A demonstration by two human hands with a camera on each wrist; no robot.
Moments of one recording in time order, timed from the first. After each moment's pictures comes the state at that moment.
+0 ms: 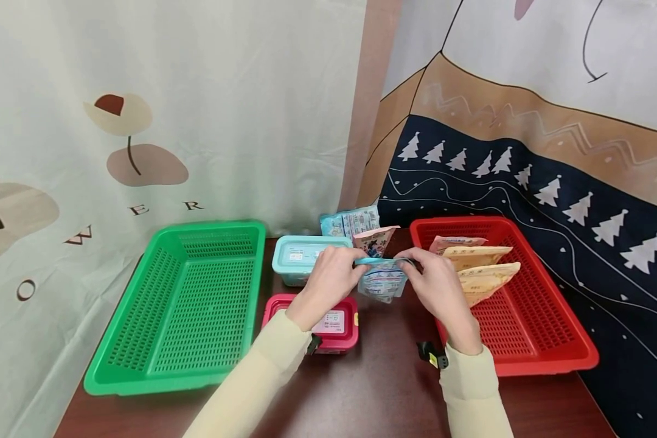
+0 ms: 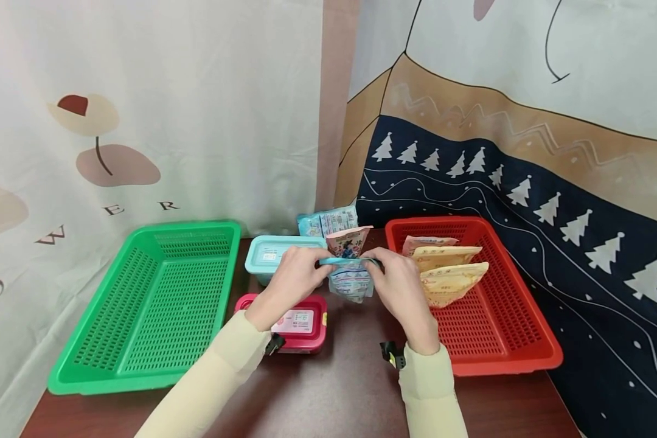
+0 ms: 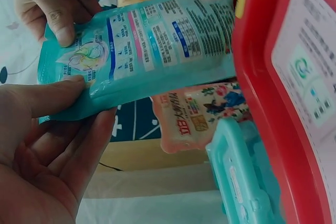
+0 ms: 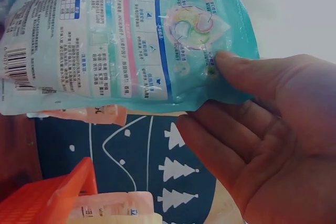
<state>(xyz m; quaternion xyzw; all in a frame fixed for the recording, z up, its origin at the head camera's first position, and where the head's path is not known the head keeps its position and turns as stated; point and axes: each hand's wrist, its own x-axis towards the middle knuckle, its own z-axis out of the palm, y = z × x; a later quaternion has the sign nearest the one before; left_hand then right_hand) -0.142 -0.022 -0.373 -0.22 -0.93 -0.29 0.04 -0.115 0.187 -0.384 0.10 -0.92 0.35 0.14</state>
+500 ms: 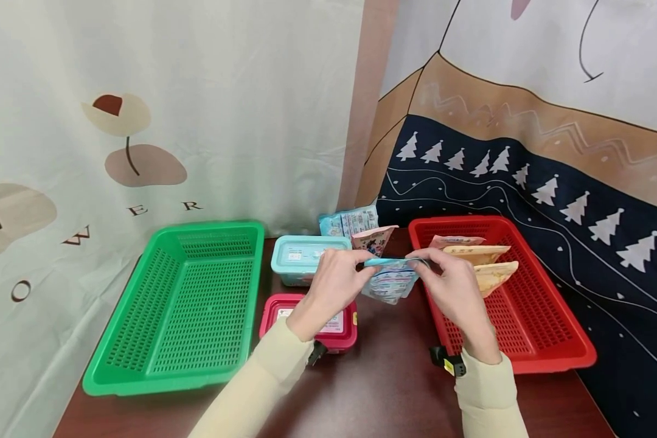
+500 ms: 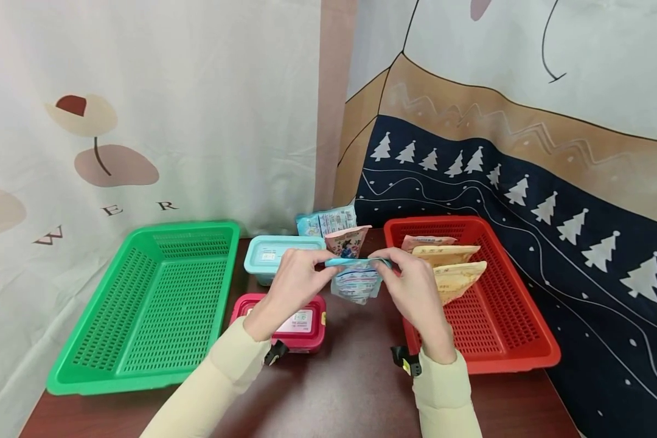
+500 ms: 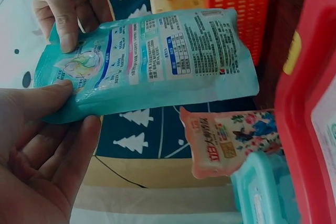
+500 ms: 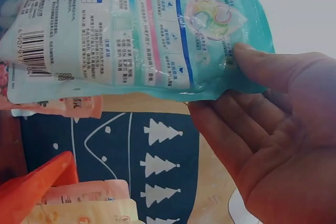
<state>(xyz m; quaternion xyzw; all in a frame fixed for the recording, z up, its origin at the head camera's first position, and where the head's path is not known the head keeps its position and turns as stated) -0.122 -0.018 -0.359 -0.24 -0.89 -0.37 0.08 -0.095 0.202 -0.370 0.11 -0.89 0.40 0.18</state>
